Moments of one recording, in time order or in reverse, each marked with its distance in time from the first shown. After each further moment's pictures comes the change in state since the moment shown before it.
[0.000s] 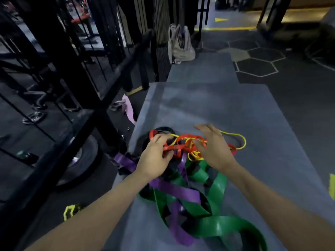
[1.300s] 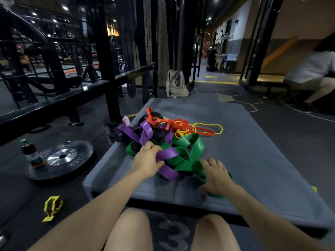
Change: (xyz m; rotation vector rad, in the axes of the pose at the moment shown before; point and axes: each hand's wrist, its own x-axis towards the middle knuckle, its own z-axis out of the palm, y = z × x) left_hand -0.182 0.001 0.090 0.326 0.104 -0.050; right_hand -0.231 0.084 0.065 -0.588 -0.235 0.082
